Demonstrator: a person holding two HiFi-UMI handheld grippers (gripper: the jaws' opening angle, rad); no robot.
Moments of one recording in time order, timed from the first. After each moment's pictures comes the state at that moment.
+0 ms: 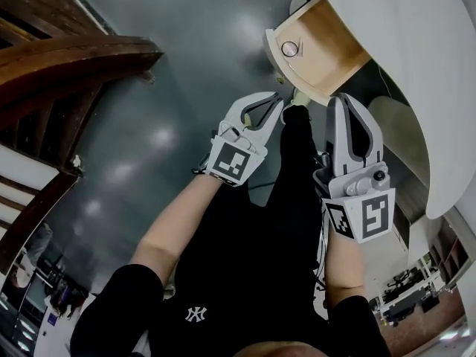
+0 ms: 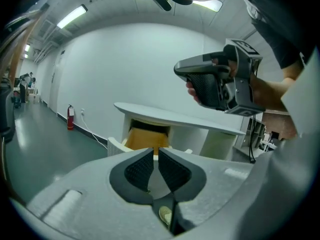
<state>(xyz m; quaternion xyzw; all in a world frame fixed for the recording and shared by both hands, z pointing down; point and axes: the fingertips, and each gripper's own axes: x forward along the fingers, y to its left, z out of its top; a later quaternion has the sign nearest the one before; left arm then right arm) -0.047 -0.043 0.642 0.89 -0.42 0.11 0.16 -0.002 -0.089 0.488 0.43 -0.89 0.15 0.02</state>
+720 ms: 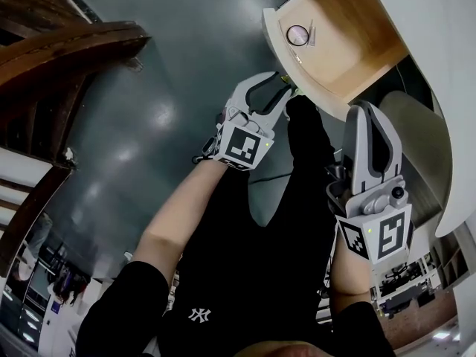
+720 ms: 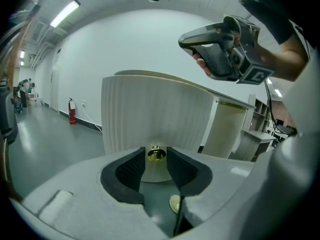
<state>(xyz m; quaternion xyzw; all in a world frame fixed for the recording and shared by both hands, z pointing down) -0.029 -0.059 0.796 0.87 -0.43 0.17 0.15 0.021 -0.098 0.590 0.42 -0.89 0.19 0.03</state>
